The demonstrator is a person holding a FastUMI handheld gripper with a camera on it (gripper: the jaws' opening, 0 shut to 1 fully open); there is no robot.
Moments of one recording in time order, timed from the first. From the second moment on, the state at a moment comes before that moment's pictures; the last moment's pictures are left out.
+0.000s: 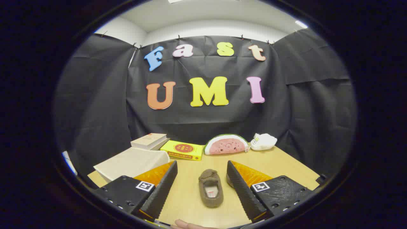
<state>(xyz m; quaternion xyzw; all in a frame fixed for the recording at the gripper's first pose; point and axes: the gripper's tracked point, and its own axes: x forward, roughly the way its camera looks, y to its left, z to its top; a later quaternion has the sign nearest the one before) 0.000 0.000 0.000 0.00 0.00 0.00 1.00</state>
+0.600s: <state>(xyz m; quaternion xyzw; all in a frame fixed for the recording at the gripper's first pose) 0.033 0.005 -0.013 0.03 0.02 0.00 1.00</state>
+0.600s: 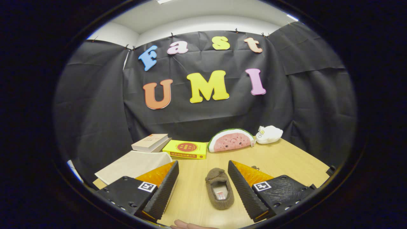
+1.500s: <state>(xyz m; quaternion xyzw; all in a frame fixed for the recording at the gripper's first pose) 0.094 0.089 -0.048 0.06 0.03 0.19 0.98</state>
